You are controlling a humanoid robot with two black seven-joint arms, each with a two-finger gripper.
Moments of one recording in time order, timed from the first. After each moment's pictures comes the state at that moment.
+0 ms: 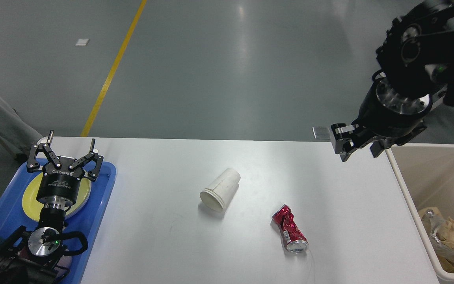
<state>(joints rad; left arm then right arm) -0.34 0.23 -1.21 -0.67 -0.11 -0.67 -0.32 2.44 -0.28 -1.24 1.57 -0.06 0.75 -0.29</state>
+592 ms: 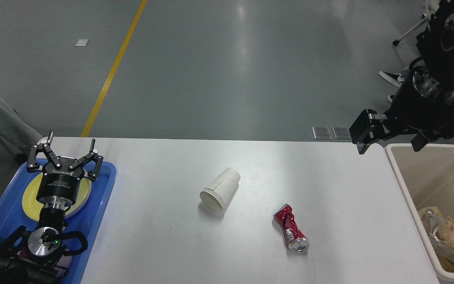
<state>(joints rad) -0.34 0.23 -1.21 -0.67 -0.11 -0.67 -0.32 2.49 -0.22 -1.44 1.56 -0.07 0.78 -0.08</state>
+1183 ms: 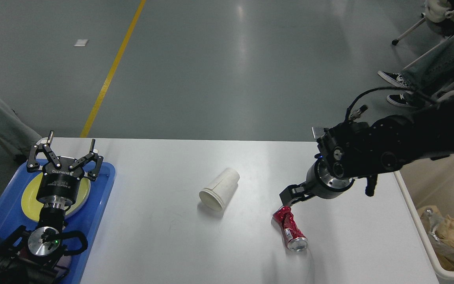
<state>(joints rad) -0.34 0.23 -1.21 -0.67 -0.11 -0.67 -0.32 1.81 -0.14 -1.03 1.45 -0.36 0.26 -0.18</state>
